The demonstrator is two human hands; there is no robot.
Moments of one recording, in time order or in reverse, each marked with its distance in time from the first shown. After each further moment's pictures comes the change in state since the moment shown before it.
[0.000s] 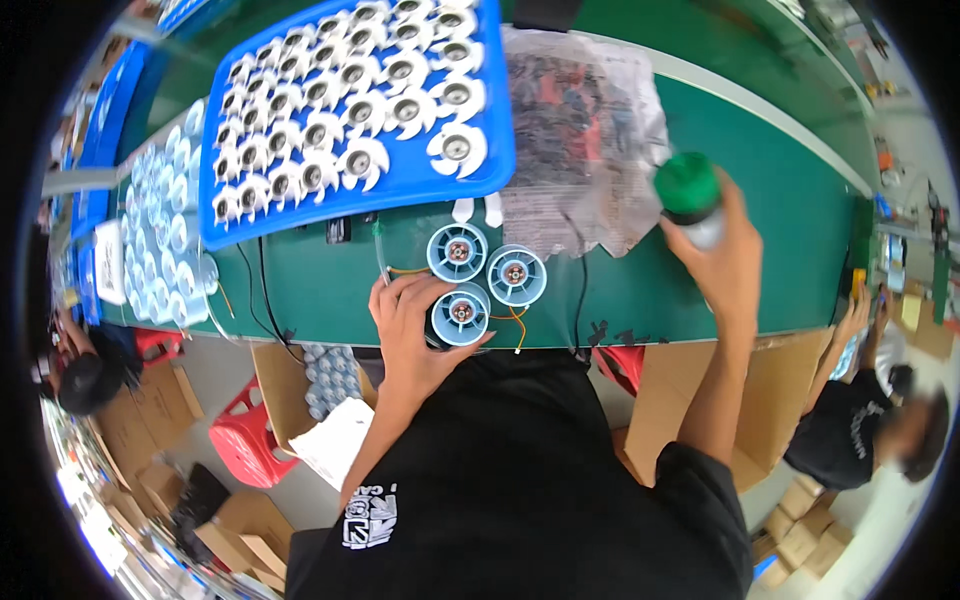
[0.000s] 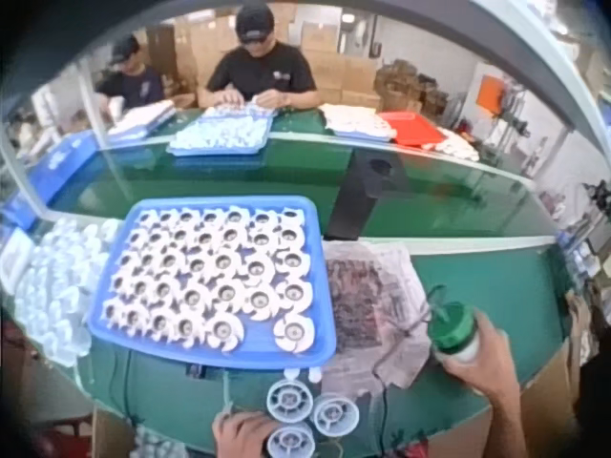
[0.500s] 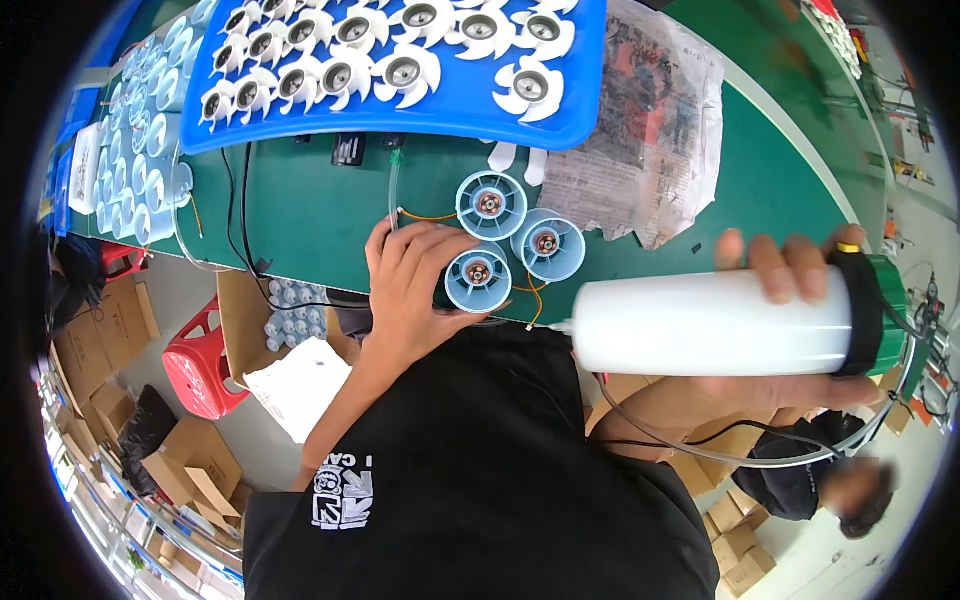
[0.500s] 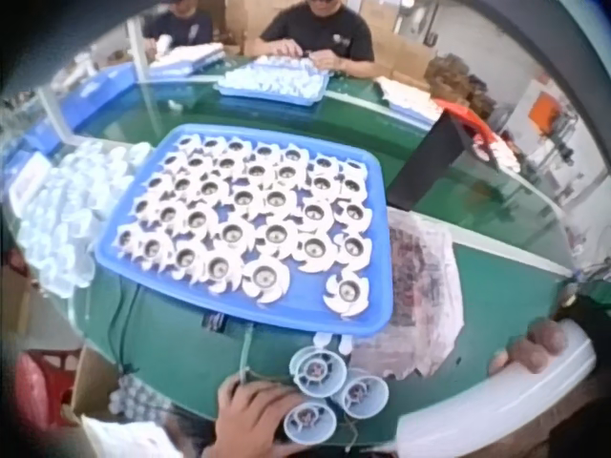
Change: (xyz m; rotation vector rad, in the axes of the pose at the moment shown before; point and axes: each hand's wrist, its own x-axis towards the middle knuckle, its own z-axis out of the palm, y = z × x) left_hand -0.003 -0.006 0.005 -0.009 0.023 0.007; right_hand -0.014 -0.074 -0.014 2.031 -0.148 -0.020
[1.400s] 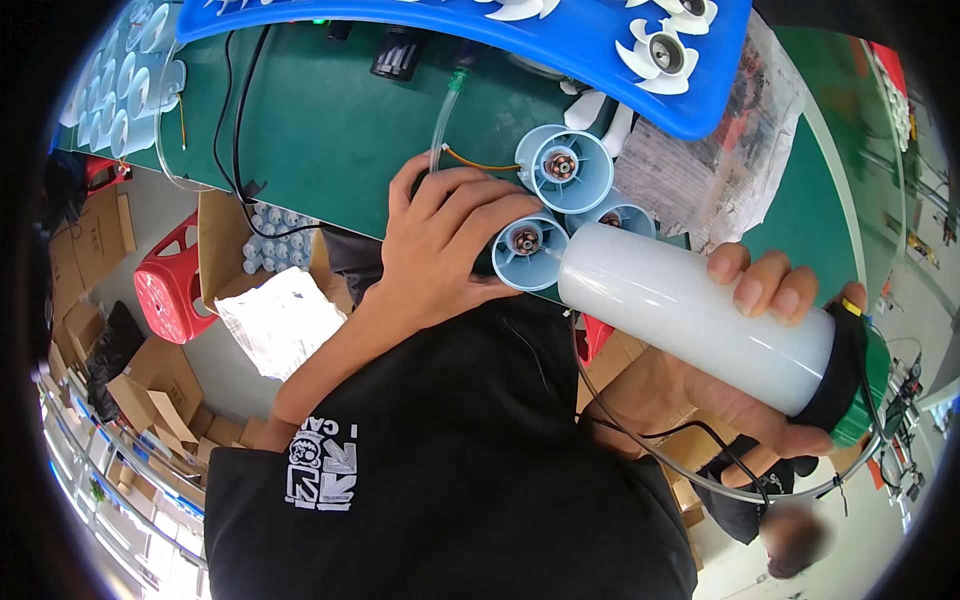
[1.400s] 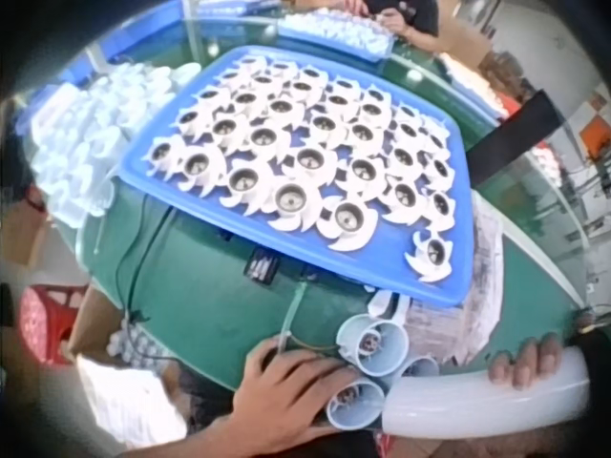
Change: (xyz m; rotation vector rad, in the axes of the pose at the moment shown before) left_hand -0.003 -0.004 0.008 -0.021 0.090 0.000; right_hand -0.010 0.058 -0.014 -0.241 -0.143 -0.065
